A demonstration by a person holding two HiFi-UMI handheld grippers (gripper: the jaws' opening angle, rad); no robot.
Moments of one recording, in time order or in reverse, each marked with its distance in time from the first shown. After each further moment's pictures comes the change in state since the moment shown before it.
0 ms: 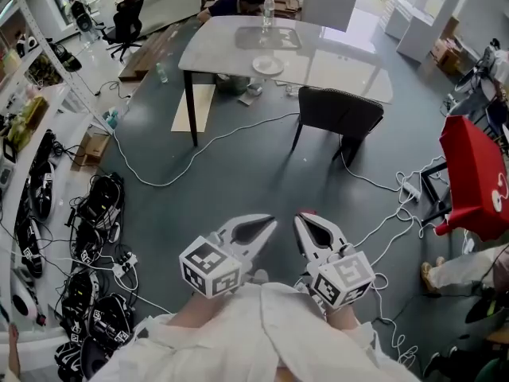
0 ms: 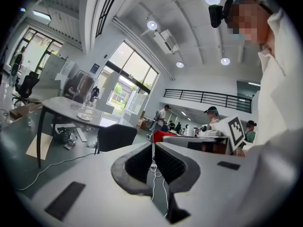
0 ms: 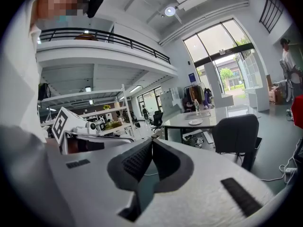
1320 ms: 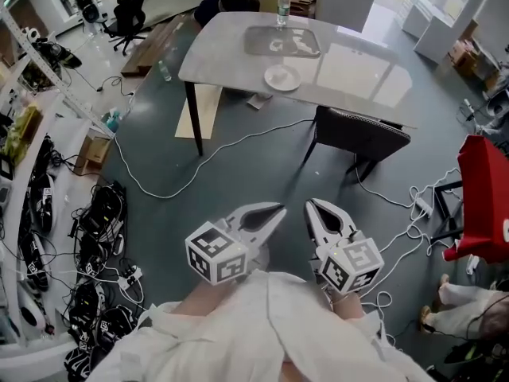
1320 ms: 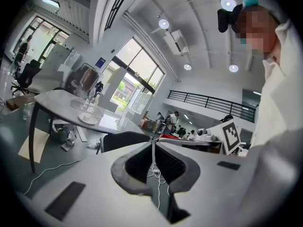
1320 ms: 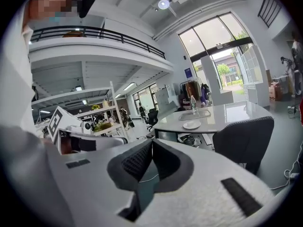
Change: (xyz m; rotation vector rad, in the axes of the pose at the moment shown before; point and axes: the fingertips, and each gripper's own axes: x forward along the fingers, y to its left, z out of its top) left arm 0.102 0.180 0.067 -0.090 0.010 -0.011; right arm 0.184 -0.128 0.038 0.041 0.045 -0.037
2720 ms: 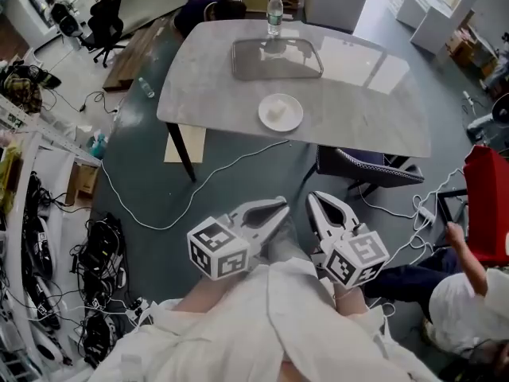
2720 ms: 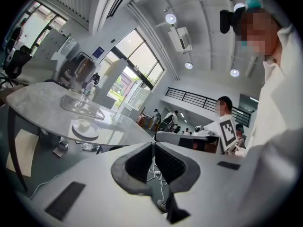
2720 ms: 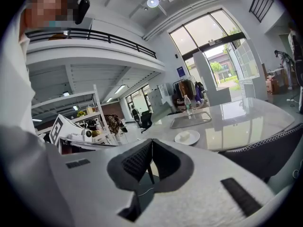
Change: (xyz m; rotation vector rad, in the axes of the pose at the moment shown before) left arm 0.126 0.174 0.090 -0.043 0.064 -0.087; right arm 0.182 -0.129 0.080 0.078 -0.019 -0.047
